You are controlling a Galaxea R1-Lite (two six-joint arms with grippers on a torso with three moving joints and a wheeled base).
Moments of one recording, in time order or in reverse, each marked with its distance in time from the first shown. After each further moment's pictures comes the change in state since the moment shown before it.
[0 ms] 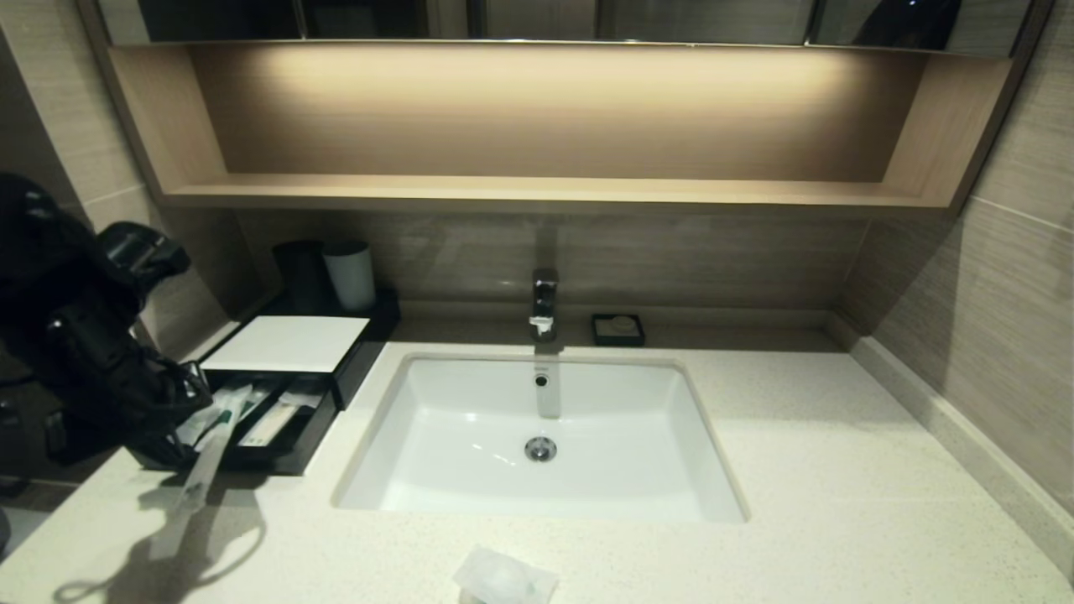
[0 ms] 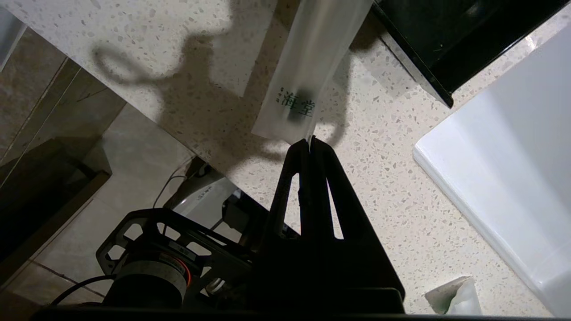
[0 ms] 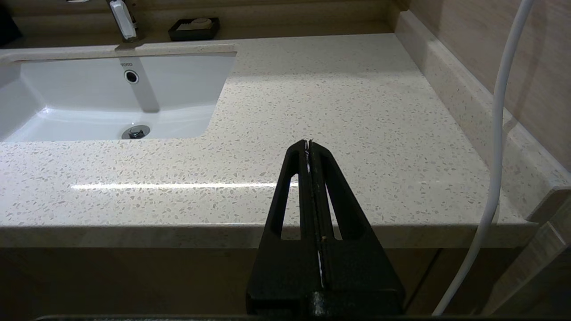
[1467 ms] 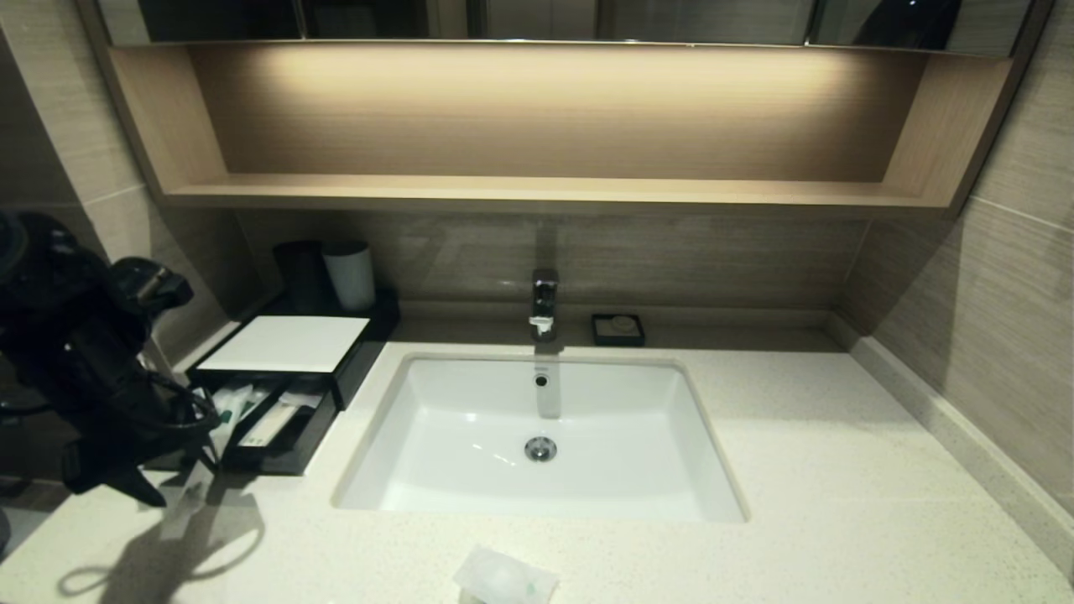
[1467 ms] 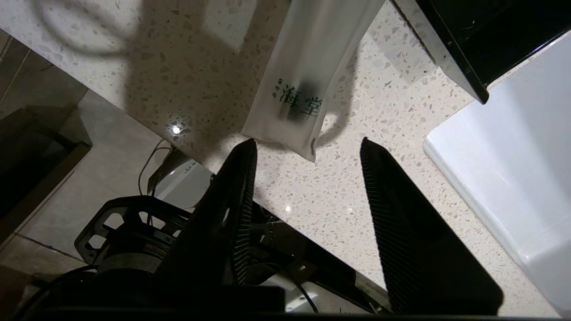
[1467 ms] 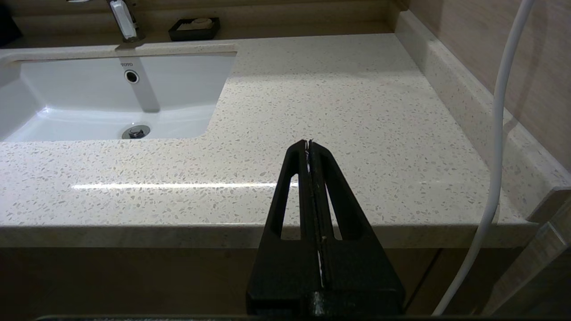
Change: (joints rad) left arm 0.039 0.046 0.077 -0.046 -0.103 0.011; right arm 0.000 0.000 0.000 0.000 0.000 0.000
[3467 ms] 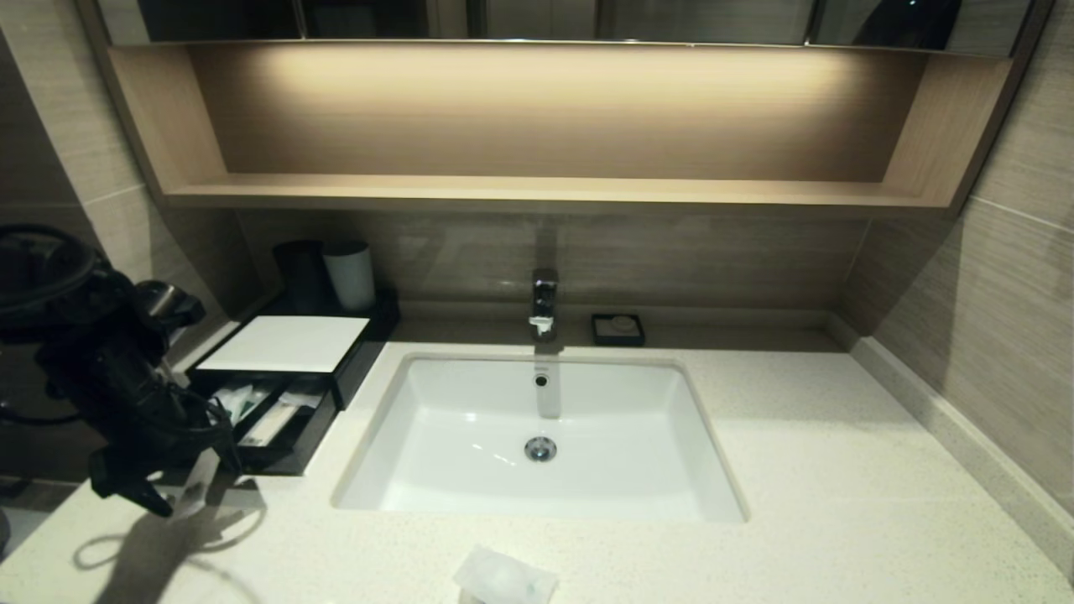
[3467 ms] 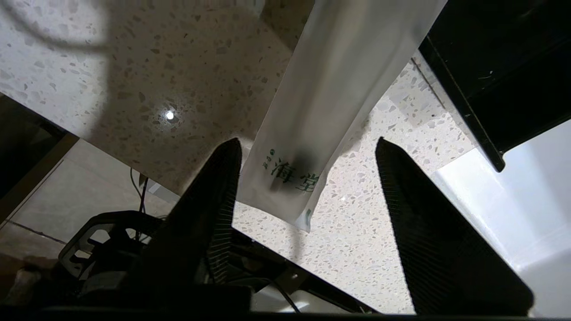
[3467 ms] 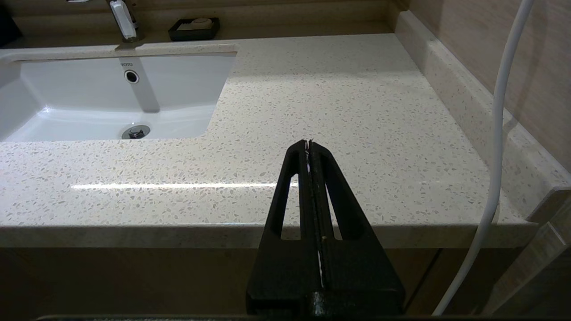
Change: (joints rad) left arm 0.038 0.110 -0.012 -0.051 -0.036 0.010; right arm 0.000 0.000 0.000 0.000 0.000 0.000
